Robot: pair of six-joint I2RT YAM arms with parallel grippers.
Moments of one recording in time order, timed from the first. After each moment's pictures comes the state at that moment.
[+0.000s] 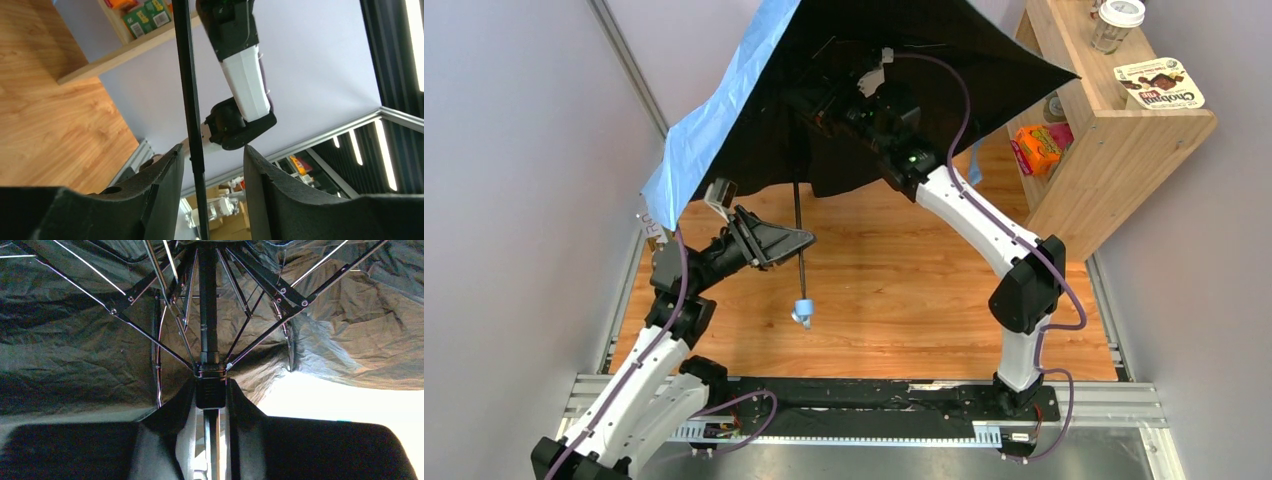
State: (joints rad) left arm -0.37 0.69 0.59 0.46 0.67 -1.42; right arm 0.68 1.88 1.92 0.15 -0.22 1.28
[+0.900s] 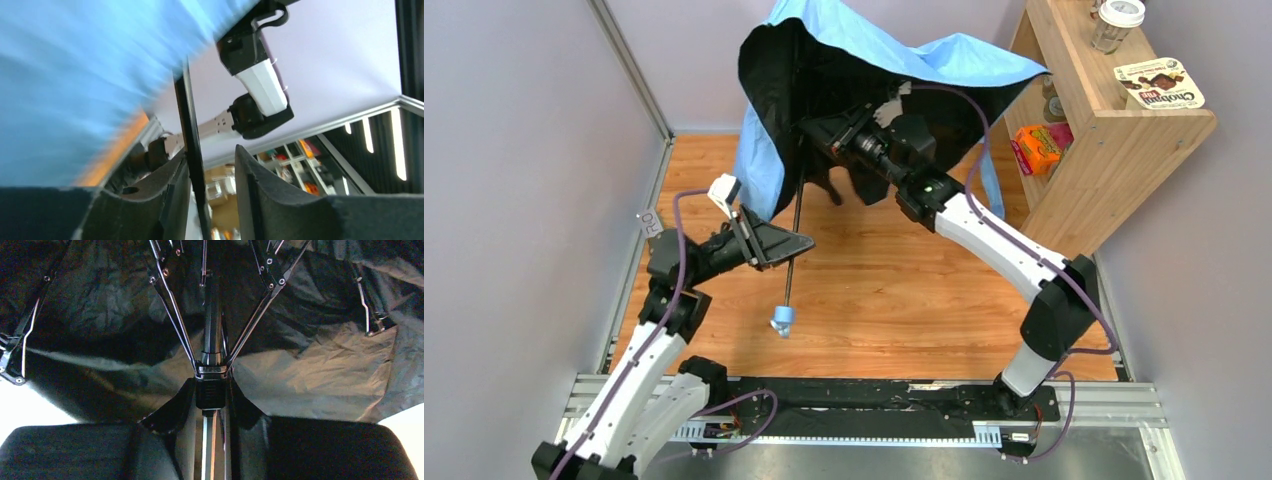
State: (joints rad) left arm -0.34 0.77 0.70 0.26 0.88 -1.36; right arm 0.70 1.64 1.54 0.23 -0.09 1.23
